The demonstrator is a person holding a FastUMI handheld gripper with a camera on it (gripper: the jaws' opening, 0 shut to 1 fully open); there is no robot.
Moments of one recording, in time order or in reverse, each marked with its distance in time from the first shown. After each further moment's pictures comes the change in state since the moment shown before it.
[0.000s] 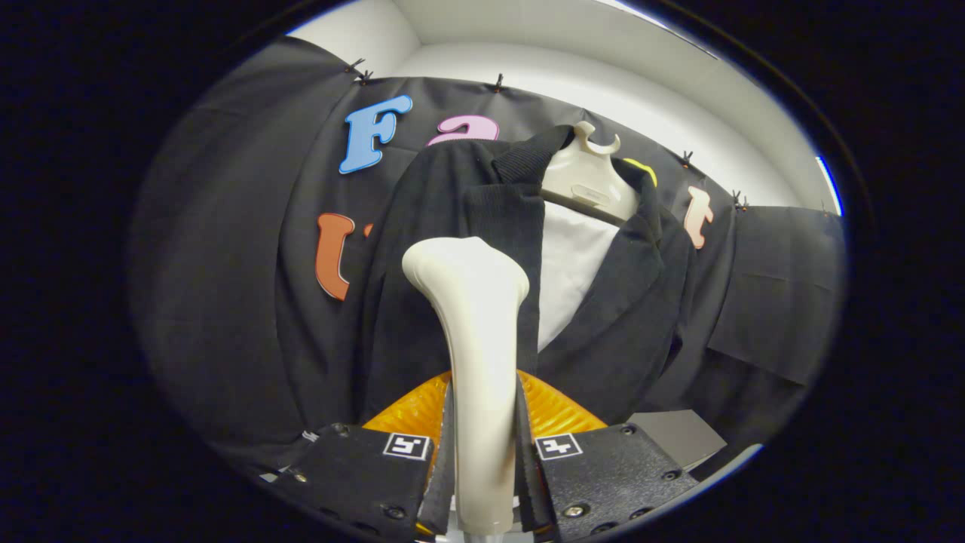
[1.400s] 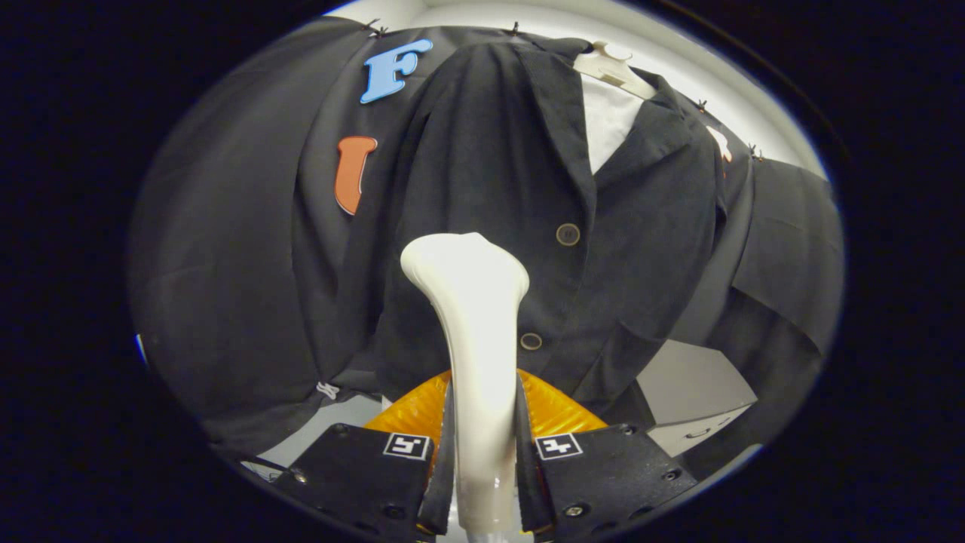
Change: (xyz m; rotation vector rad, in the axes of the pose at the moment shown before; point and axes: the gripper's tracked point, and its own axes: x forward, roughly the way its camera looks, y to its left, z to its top) arm -0.005 0.047 -0.164 0.009 0.240 0.061
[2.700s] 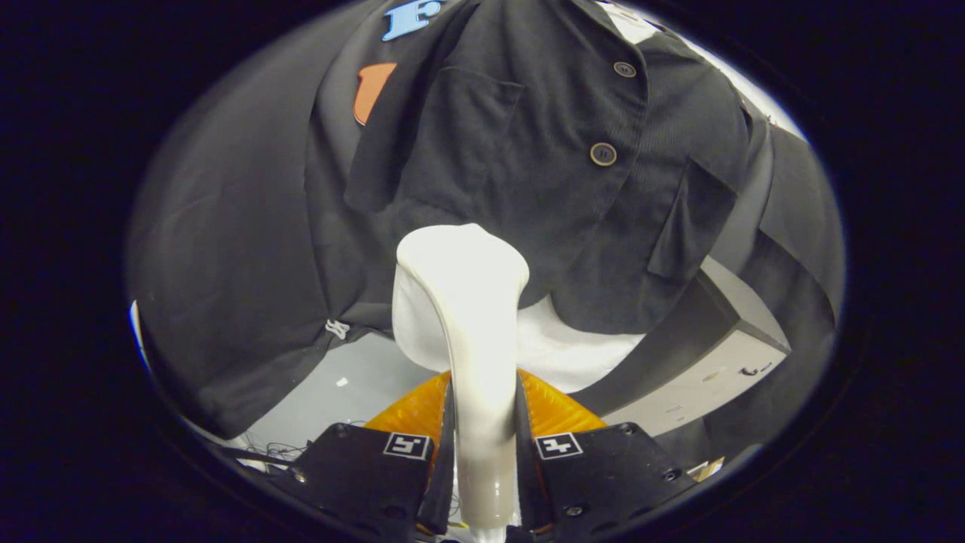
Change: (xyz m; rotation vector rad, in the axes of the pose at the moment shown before) arm 0.037 0.039 -0.167 0.006 0.239 0.059
